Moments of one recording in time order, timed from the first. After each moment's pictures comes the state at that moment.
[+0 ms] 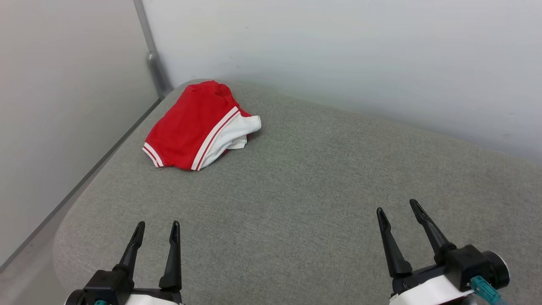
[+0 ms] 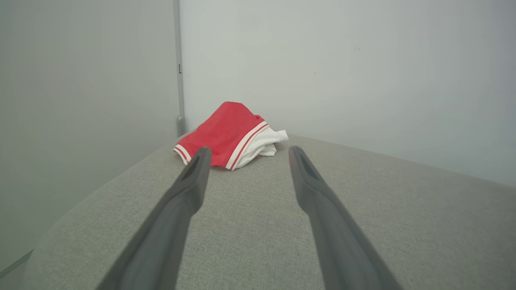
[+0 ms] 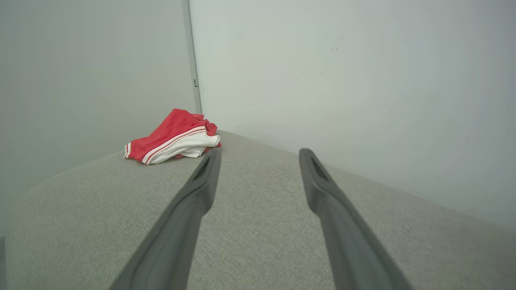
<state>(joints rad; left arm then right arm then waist) 0.12 0.05 0.01 0.00 -0.16 -0.11 -0.26 0.03 -0.05 0.12 0.06 0.06 0.13 -0.26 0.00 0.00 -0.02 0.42</state>
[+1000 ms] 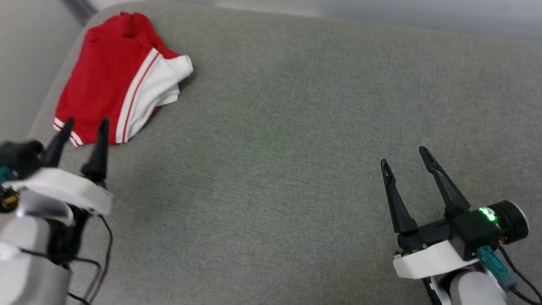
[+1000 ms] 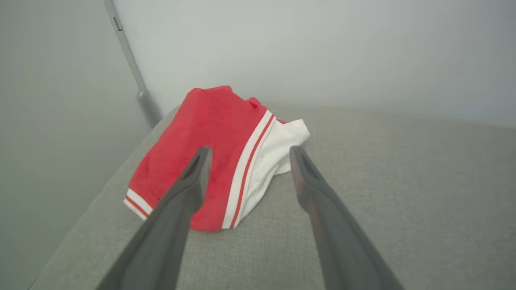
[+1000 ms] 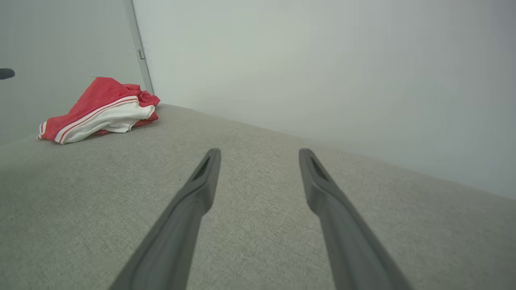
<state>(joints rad) -0.33 0.36 -0.02 0.25 -0.46 -0.13 -0.14 -0.10 -0.05 0.12 -0.02 -0.07 0.13 -0.26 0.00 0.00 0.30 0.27</state>
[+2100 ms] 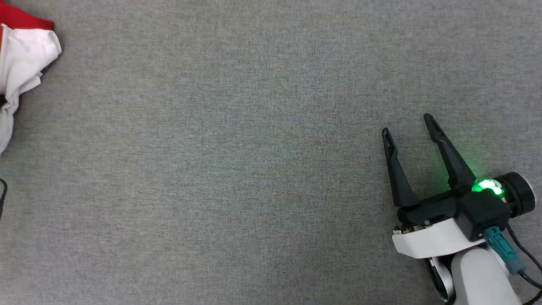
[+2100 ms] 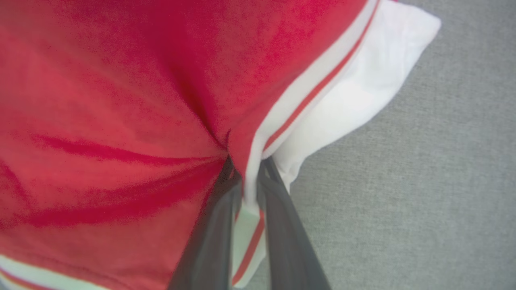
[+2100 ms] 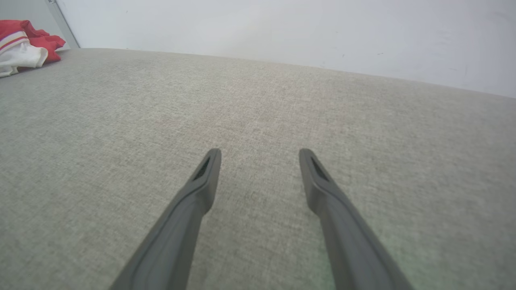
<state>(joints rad) -0.78 0.90 -0.31 0.49 -1.13 -0.13 0.74 -0.20 -0.05 0.12 -0.05 -0.08 0.13 -0.26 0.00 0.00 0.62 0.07</state>
